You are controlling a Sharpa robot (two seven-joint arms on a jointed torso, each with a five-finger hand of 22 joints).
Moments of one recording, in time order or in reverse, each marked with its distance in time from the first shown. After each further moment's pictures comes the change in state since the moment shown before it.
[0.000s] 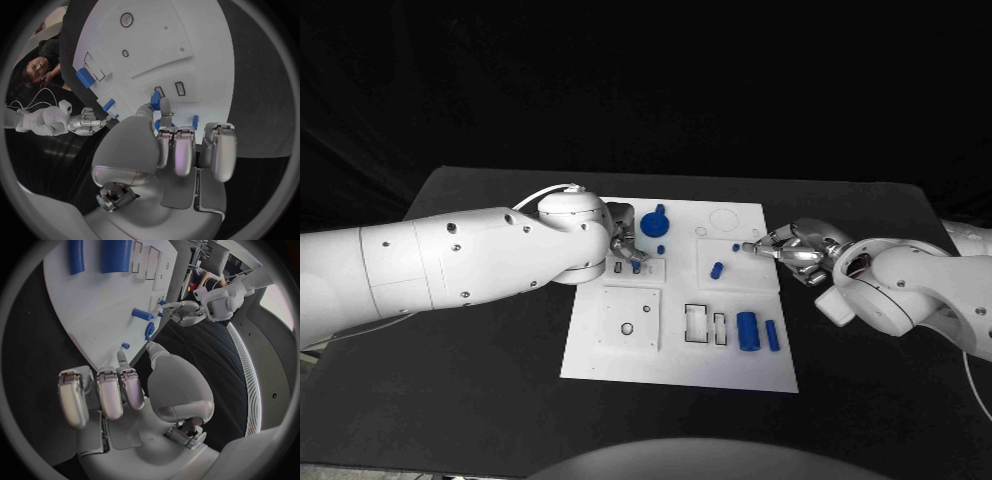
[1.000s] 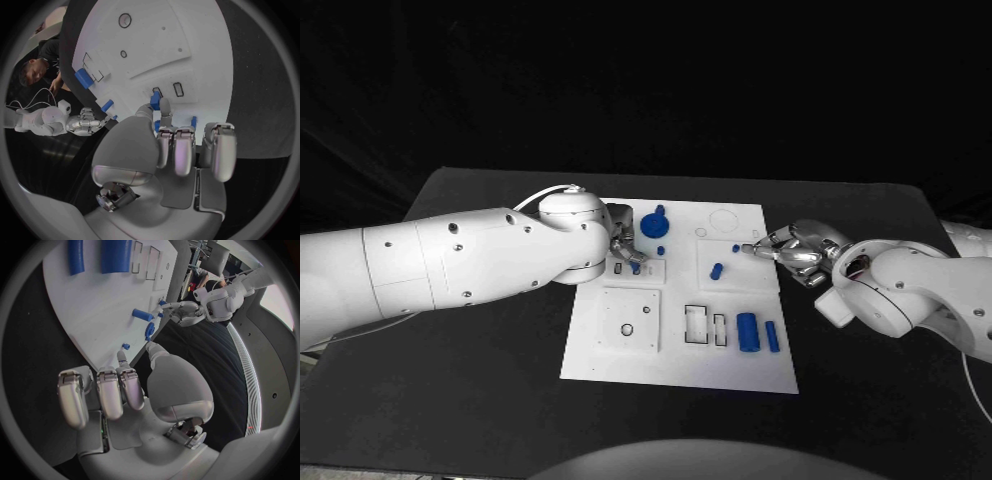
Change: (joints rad) left arm -0.001 0.005 0.000 -0.014 0.004 0.010 0.000; left_hand -0.010 -0.002 -0.001 0.000 0.002 0.000 0.000 -0.001 0.000 0.000 0.000 0.000 0.001 0.000 0.000 0.000 0.000 0.000 0.000 0.000 0.000 0.000; right arm -0.002 0.002 0.000 -0.001 0.000 -0.001 0.001; right_hand 0.005 0.005 -0.003 -0.003 0.000 0.000 0.000 0.004 -0.001 0.003 0.003 0.000 0.000 0.004 0.004 0.000 0.001 0.000 0.004 0.004 0.000 0.001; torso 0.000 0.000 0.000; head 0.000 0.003
